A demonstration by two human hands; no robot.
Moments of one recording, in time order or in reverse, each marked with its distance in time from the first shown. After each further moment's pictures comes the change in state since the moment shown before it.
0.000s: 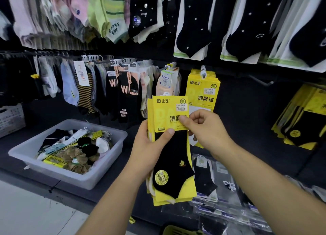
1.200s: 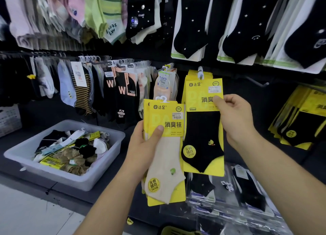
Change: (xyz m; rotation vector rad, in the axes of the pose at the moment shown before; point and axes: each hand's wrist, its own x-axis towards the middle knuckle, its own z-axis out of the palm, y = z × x) left_hand 0.006 -0.008 -0.005 -0.067 0.021 -0.024; right_hand 0.022 -0.009 -0.047 0.241 0.374 -0.039
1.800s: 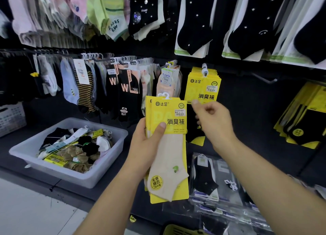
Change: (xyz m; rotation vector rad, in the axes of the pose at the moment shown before) left_hand 0.000 0.002 0.000 -0.013 0.014 0.002; right_hand -0.017 0.028 0.034 -0.230 -0.104 -0.004
